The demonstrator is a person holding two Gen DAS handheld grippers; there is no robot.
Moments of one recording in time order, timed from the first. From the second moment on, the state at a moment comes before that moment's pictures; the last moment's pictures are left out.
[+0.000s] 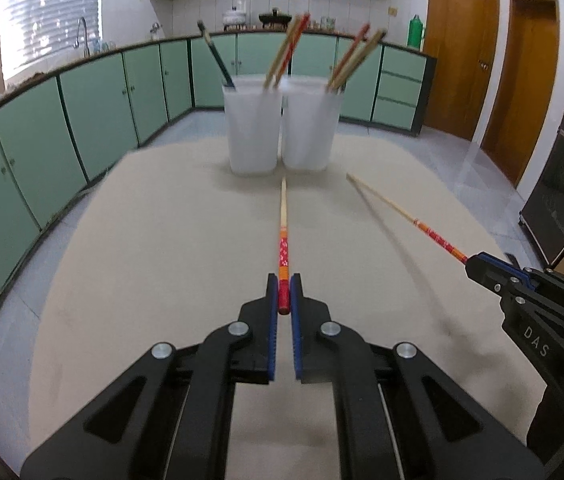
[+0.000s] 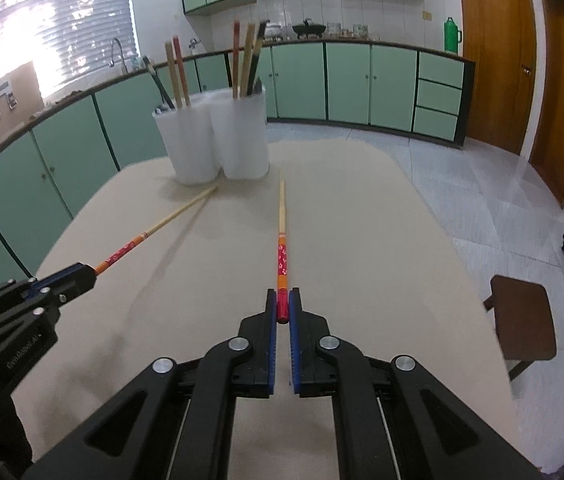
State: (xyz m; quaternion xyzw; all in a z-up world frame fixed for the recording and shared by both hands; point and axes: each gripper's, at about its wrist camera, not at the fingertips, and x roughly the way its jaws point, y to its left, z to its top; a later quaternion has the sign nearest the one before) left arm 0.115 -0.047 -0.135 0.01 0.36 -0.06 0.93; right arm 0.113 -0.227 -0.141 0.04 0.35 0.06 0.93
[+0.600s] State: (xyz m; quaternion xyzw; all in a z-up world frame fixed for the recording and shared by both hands) left arm 0.129 -0.031 -0.044 -0.01 0.26 -0.09 0.96; right arm 0.127 -0.232 -0.047 0.04 0.27 0.09 0.96
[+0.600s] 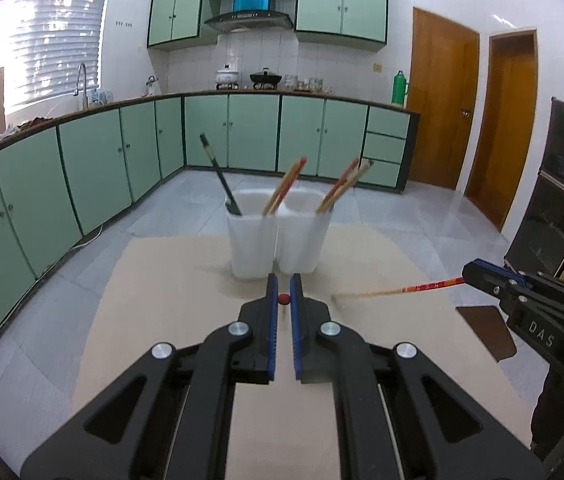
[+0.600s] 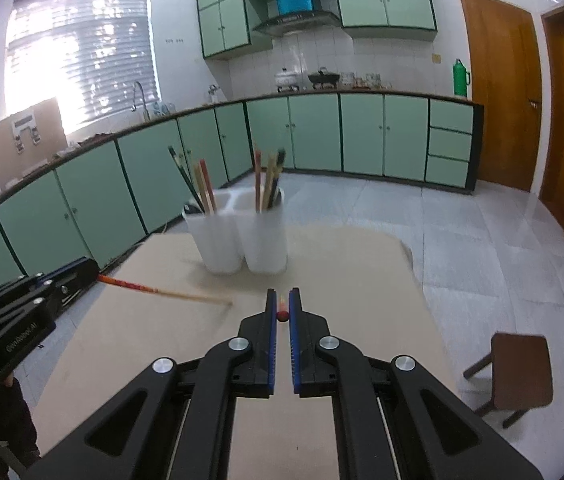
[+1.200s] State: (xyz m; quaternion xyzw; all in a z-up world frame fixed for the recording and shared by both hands) left arm 0.143 -0.016 0.010 -0.01 0.21 -0.11 0.97; right arm 0.160 -0.219 0.029 0.03 0.23 0.16 0.96
